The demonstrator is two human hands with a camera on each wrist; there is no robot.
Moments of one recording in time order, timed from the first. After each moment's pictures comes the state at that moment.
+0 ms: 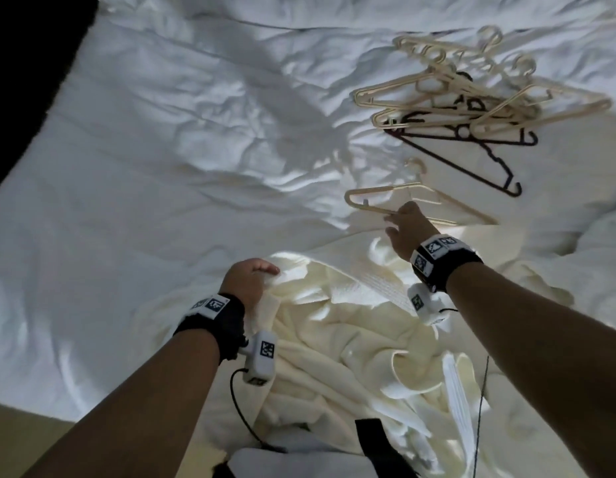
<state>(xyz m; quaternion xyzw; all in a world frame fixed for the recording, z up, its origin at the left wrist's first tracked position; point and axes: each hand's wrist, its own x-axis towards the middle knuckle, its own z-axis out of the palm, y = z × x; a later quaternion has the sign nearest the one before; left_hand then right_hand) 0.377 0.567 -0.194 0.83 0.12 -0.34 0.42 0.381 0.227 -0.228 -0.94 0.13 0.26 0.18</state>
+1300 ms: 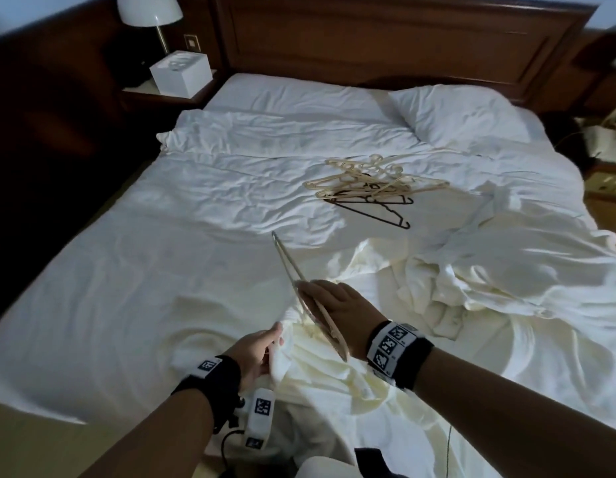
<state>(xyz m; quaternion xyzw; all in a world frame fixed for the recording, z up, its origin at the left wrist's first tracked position) 0.078 0.567 -0.063 0.63 0.20 -0.40 0.64 0.045 0.344 -0.007 -0.96 -0.27 -0.10 0.04</state>
